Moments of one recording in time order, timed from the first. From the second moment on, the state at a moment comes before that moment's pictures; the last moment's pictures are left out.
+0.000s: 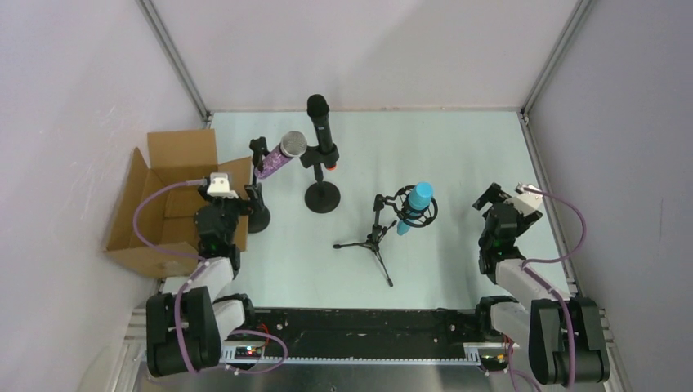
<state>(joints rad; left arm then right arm) 0.19 1.06 0.23 0.79 0.22 -0.04 0.04 1.03 0.24 0.56 0.59 0.33</state>
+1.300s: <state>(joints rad) 0.14 1.24 0.13 1.19 0.19 -0.06 0.04 1.35 0.19 1.00 0.29 0.15</state>
